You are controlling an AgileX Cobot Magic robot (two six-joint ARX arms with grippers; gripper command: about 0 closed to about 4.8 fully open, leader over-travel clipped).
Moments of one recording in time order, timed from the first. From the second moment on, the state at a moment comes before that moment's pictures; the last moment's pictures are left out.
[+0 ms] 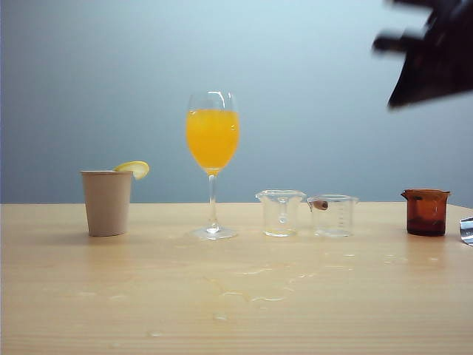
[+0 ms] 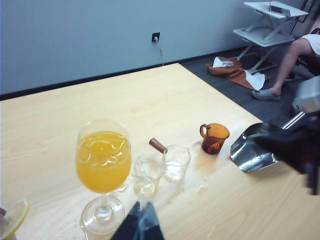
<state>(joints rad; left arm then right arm) -0.54 0.87 0.98 -0.28 0.18 -0.07 0.36 1.00 0.63 0.02 0.02 0.01</state>
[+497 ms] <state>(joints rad) -0.54 0.67 0.89 -0.35 0.09 -0.07 0.36 0.37 0.60 -0.33 0.02 0.00</state>
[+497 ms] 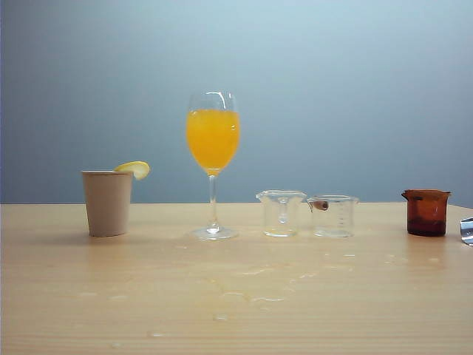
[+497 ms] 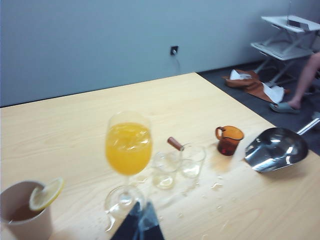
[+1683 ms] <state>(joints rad) -0.54 0.09 0.14 -0.01 0.02 -0.06 0.34 0.03 0.31 -0.36 0.11 0.00</state>
